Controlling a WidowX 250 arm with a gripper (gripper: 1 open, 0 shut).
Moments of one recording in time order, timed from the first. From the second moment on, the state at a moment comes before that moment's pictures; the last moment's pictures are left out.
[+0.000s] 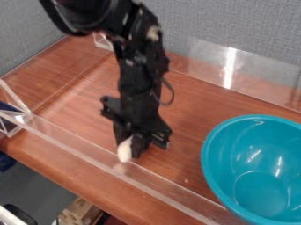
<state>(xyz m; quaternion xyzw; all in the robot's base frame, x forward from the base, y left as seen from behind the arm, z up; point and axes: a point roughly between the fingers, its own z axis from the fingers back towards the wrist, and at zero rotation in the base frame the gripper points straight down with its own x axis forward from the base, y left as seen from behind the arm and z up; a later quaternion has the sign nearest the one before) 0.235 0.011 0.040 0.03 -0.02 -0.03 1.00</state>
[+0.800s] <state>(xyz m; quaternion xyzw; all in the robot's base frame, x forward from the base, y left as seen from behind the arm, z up) 0.230 0.015 0.029 0.02 0.00 0.00 1.00</state>
